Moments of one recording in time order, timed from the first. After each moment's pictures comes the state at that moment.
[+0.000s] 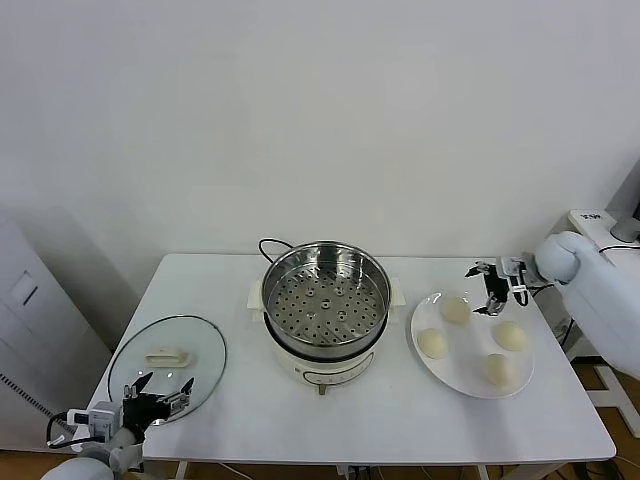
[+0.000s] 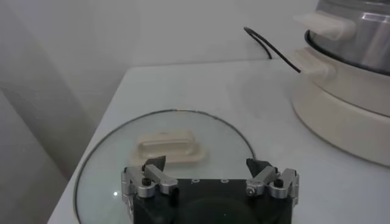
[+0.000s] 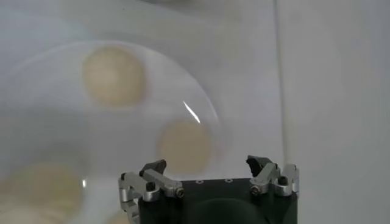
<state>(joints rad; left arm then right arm) 1.55 -0.97 -0.55 -1.99 -0.56 0.42 -0.13 -0.05 0.82 -0.44 0.81 -0.27 0.20 -1.08</state>
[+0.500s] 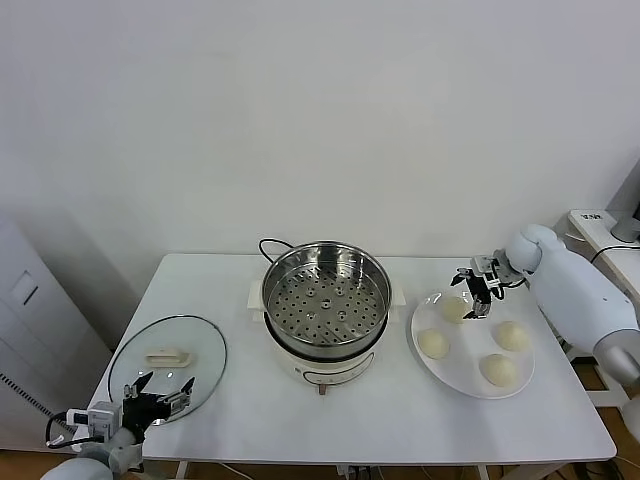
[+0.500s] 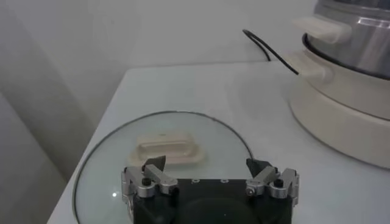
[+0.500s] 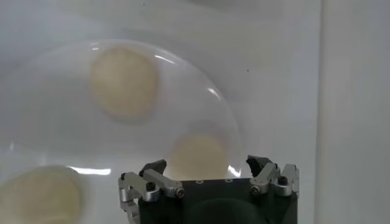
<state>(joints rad) 1.56 -0.97 -0.55 -2.00 -0.56 0.42 -0.13 -0.02 0.94 -0.45 0.66 -0.39 0.24 -1.10</state>
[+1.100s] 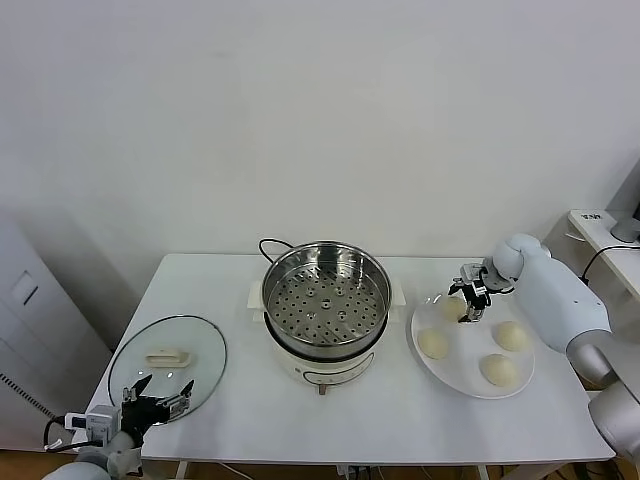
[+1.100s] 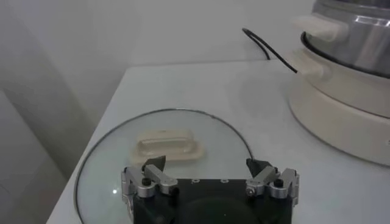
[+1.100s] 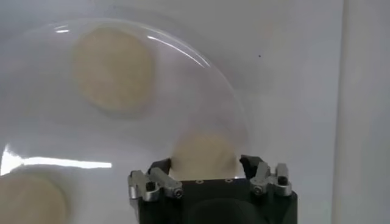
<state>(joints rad) 1.57 -0.97 -0.55 -2.01 -0.56 0.42 -0.13 -0.04 1.01 -0.36 0.56 -0.50 0.24 -1.06</state>
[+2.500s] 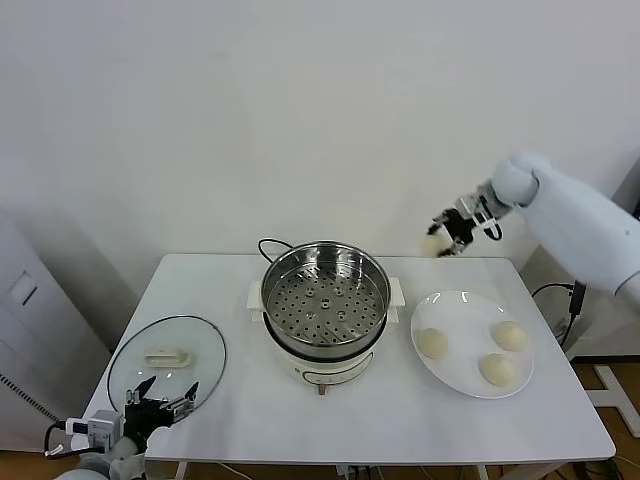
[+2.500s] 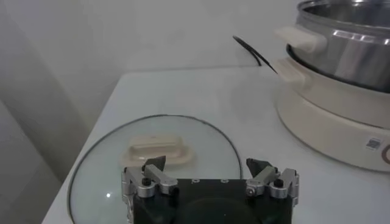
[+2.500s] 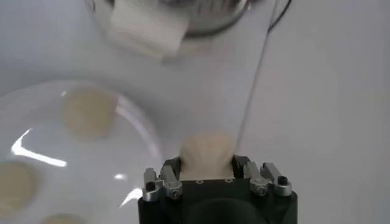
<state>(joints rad) 1.61 -0.99 -0.56 -2.07 -0.54 0.43 -0.14 0.45 0.91 -0.88 0.95 -0.01 0.36 -1.17</state>
